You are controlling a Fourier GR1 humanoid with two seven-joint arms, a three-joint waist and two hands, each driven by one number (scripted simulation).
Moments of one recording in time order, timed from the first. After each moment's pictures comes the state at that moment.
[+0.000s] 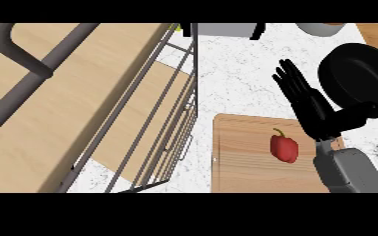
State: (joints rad) left arm 0.07 0.27 -0.08 -1.40 0.34 0.41 0.11; right arm -0.24 -0.34 0.17 -1.38 -0.44 0.07 -0.09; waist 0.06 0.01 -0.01
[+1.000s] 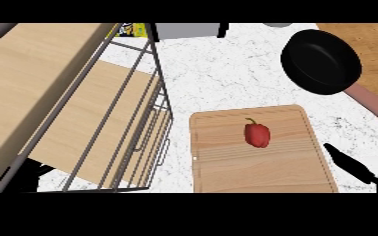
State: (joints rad) left arm 0.24 0.46 -0.09 -1.51 0.33 0.35 0.12; right arm 0.16 -0.57 0.13 -1.49 0.30 -0.83 0.01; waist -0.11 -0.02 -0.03
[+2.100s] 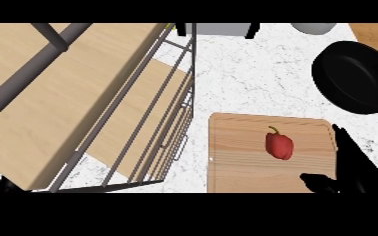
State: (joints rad) left arm 0.13 0.56 -0.18 -1.51 0.20 0.28 0.11; right arm 0.12 -0.59 0.38 -1.82 0.65 -0.20 1.04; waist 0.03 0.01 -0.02
